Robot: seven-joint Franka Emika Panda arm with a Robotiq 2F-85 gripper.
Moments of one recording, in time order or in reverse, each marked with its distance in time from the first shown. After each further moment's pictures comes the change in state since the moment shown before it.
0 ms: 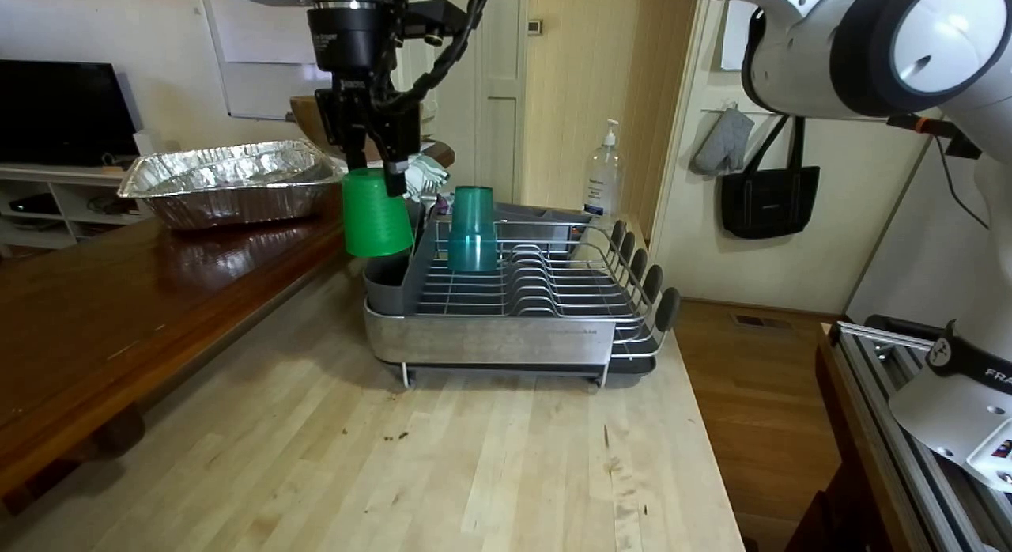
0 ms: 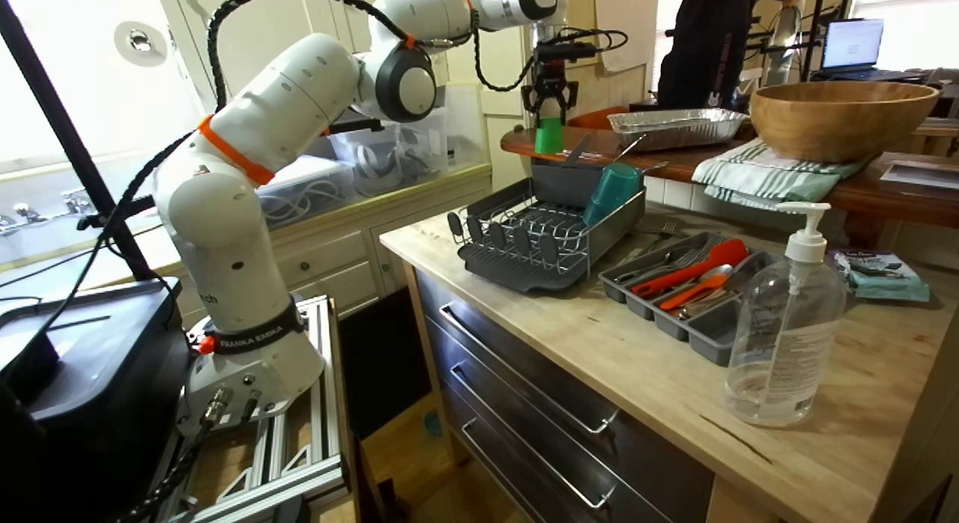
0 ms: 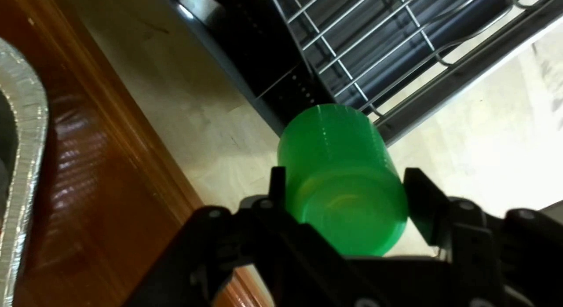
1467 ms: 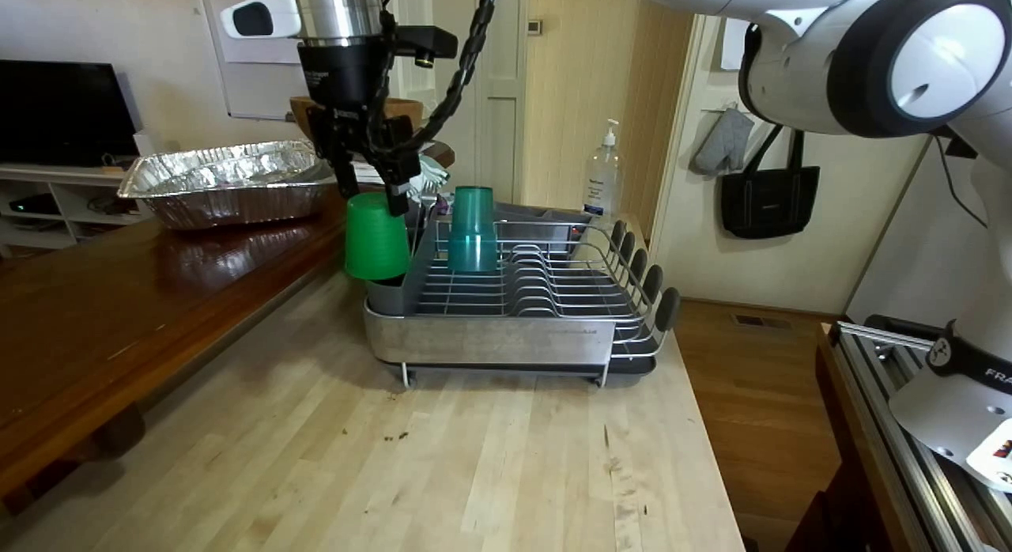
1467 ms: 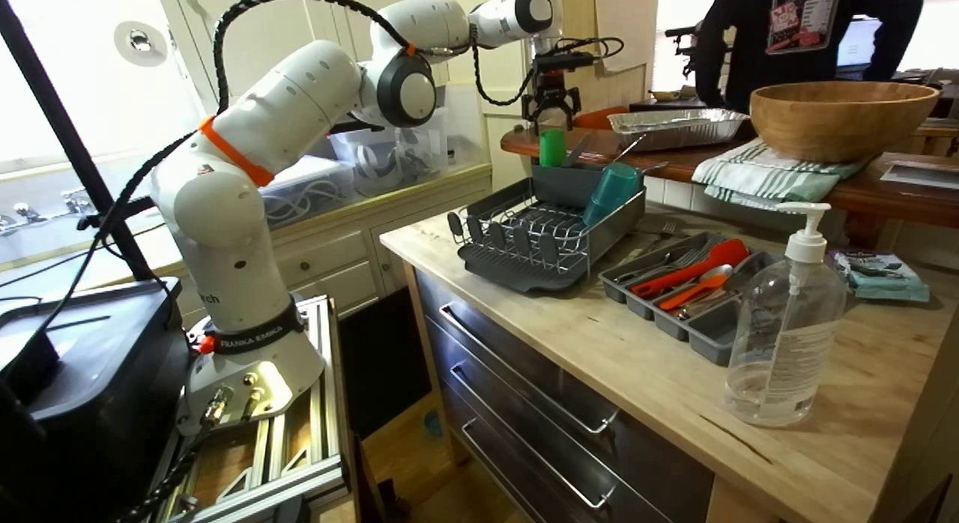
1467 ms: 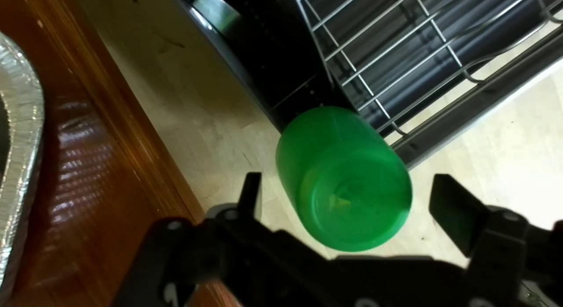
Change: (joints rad) arm 0.044 0.038 -0.048 0.002 -0.053 0.034 0.000
